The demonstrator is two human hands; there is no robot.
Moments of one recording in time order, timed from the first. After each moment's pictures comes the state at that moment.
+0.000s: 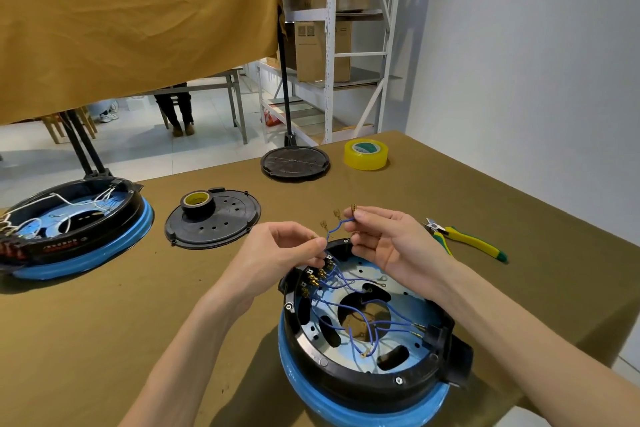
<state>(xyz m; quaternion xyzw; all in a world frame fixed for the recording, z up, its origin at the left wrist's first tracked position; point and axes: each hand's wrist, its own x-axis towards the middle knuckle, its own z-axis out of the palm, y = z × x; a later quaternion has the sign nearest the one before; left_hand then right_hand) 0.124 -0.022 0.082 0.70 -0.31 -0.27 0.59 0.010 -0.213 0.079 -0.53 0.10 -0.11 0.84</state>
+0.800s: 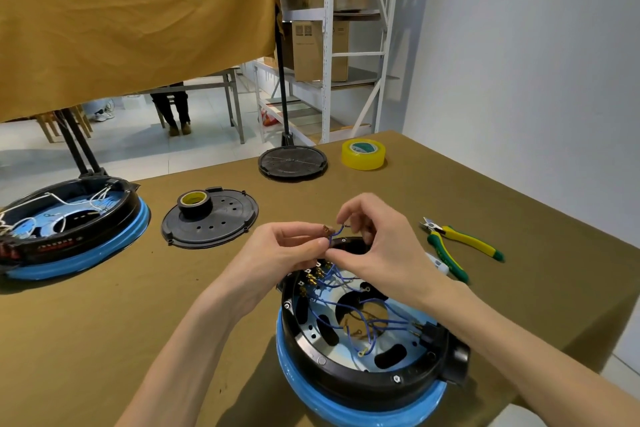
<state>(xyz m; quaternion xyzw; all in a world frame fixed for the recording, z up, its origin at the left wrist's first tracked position) 0.118 -0.026 0.085 0.64 -0.29 -0.33 0.63 -0.002 -0.188 0.083 -0.88 0.03 -0.32 0.36</state>
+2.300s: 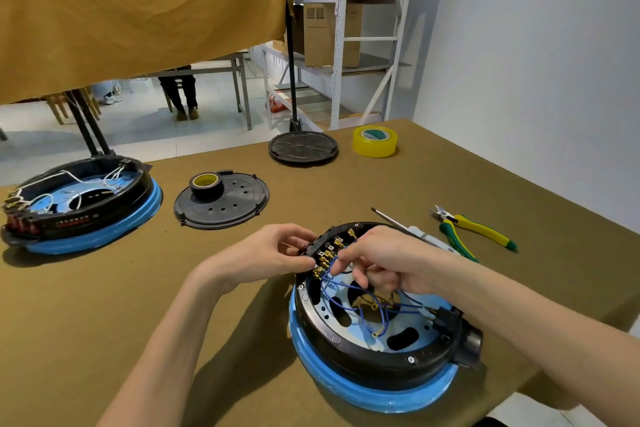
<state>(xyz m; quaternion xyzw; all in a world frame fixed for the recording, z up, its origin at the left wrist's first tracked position) 0.166 -0.003 0.053 0.78 -0.39 -0.32 0.37 0.016 -0.181 0.084 -0.73 0.26 0.15 0.61</state>
